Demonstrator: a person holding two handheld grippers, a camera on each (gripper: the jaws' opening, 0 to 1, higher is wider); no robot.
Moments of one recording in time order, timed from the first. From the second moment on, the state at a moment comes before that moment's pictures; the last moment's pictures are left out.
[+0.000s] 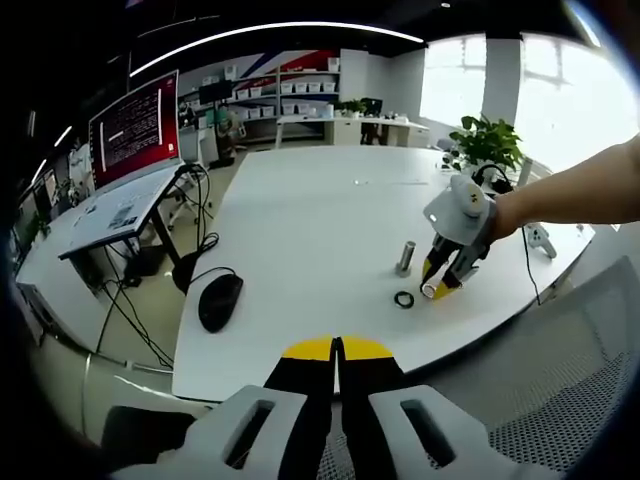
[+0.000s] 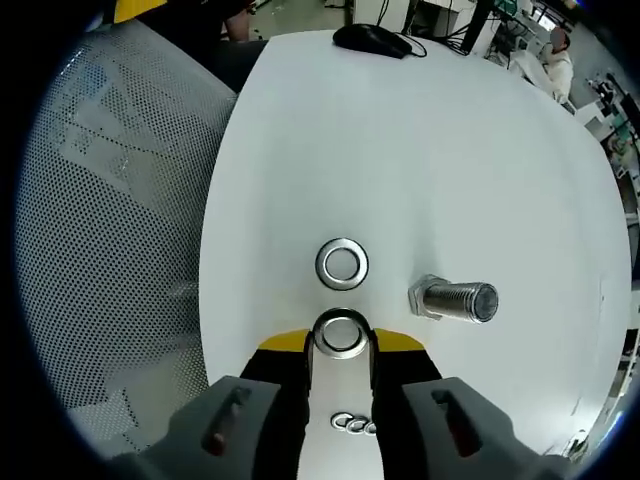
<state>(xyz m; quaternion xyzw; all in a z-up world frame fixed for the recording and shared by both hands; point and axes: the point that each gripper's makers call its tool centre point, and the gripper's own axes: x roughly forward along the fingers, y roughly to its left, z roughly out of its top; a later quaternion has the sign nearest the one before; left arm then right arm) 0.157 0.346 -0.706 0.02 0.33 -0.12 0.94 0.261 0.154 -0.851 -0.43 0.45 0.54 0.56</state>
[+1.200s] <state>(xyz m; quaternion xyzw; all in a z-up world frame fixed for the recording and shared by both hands) 0.157 0.346 -0.705 0.02 0.32 -0.11 0.94 0.288 0.157 -0.781 -0.46 0.42 0.55 0.55</state>
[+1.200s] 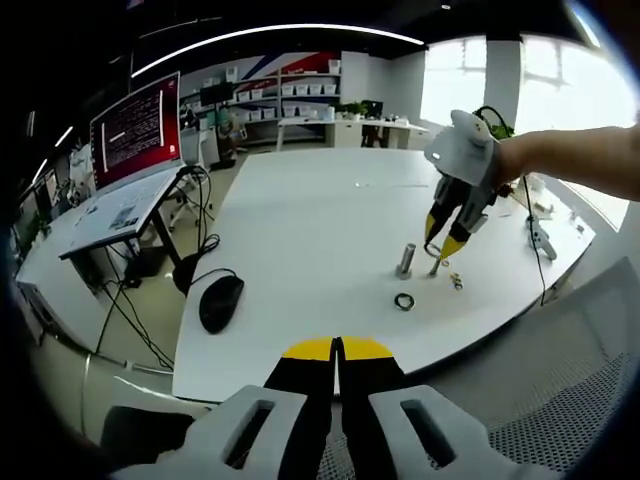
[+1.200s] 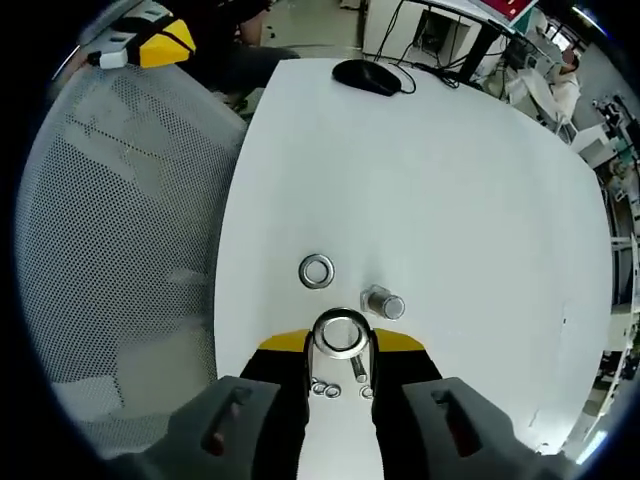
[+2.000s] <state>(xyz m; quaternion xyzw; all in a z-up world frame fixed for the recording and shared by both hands) 0.158 0.348 -0.707 0.02 0.33 -0.12 0.94 0.318 0.170 -0.793 -0.50 0.41 0.53 0.55</state>
